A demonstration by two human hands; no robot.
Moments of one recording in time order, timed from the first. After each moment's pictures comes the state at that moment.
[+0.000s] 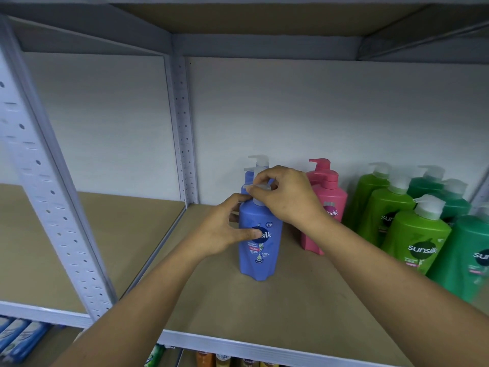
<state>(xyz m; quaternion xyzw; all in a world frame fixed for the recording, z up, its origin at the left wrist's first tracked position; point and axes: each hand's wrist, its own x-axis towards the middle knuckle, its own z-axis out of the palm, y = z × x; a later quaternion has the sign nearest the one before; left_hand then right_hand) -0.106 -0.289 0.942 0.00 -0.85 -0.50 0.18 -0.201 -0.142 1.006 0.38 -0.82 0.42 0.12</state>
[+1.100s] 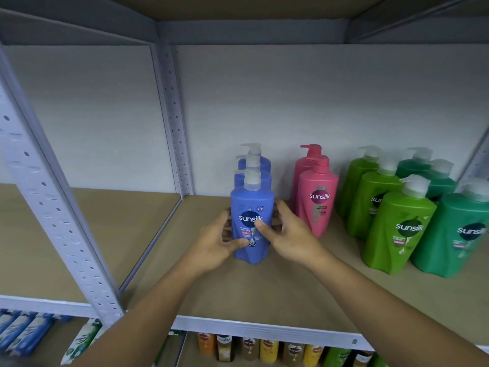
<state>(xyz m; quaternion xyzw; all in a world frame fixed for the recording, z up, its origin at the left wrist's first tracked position) -0.106 -0.297 0.864 0.04 -0.85 -0.51 0.15 -0.182 -0.094 0.911 0.35 -0.80 0.49 -0.05</state>
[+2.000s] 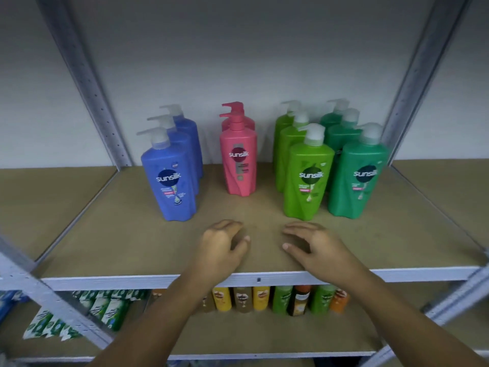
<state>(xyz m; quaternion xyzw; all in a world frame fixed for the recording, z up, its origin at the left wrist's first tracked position) -0.104 -0.089 0.828 0.01 -0.94 -0.25 0.21 -0.188 0.149 0.848 0.35 -0.91 0.24 0.01</state>
